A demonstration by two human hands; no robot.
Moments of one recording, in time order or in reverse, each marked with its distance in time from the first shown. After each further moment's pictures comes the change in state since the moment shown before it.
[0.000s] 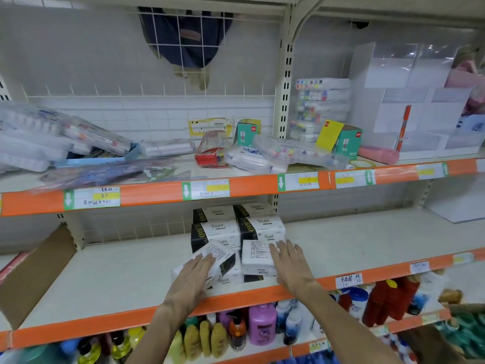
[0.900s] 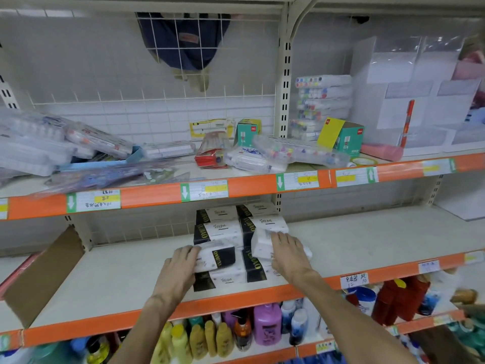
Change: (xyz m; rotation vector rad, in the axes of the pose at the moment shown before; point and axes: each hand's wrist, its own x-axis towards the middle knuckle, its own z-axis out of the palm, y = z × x) left_hand 0.004 -0.034 -0.013 0.053 0.198 -0.088; right_hand 0.022 -0.001 -0.011 0.217 0.139 0.029
